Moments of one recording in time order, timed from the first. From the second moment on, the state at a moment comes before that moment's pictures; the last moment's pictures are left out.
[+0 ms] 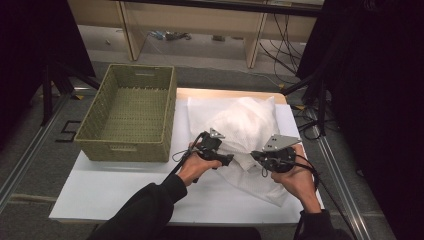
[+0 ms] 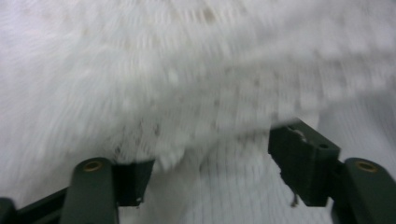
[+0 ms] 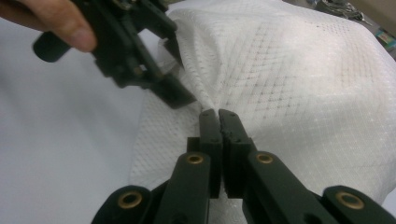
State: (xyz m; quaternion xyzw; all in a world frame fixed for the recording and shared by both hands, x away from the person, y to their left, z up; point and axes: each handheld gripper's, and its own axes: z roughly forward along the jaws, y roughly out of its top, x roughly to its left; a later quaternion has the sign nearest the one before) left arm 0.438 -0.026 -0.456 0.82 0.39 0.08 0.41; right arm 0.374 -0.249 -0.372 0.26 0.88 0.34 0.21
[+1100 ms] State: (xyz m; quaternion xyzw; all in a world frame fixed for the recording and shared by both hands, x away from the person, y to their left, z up) left arm 0.425 0.019 -0.444 0.83 0.38 0.12 0.39; right arm 0.378 -0.252 -0.377 0.26 0.88 0.33 0.21
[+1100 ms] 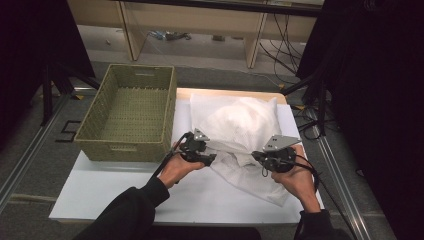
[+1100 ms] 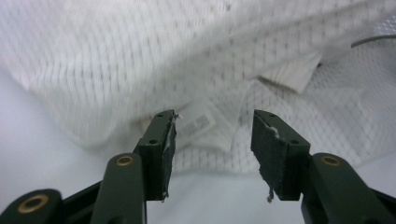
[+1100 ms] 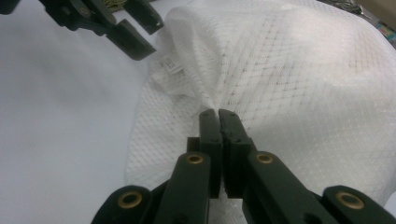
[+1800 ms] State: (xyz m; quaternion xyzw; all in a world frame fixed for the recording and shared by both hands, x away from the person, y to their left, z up) left arm 0.427 0.027 -0.462 0.88 0.32 0.13 0.34; right arm 0.380 -0.253 -0.378 0.26 0.88 0.33 0.21
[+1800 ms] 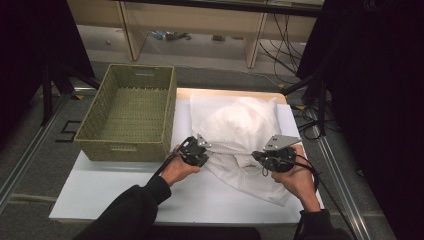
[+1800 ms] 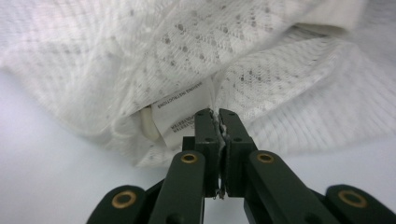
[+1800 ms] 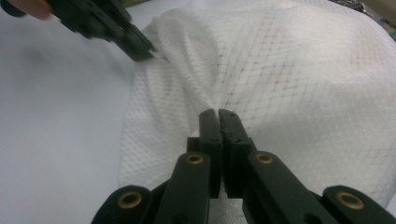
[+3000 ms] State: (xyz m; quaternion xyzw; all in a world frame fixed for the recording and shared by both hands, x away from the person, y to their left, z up) left arm 0.330 0.101 -0.476 0.90 0.27 0.07 0.35; right arm 0.367 -0.246 -0.398 0.27 0.89 0.31 0.20
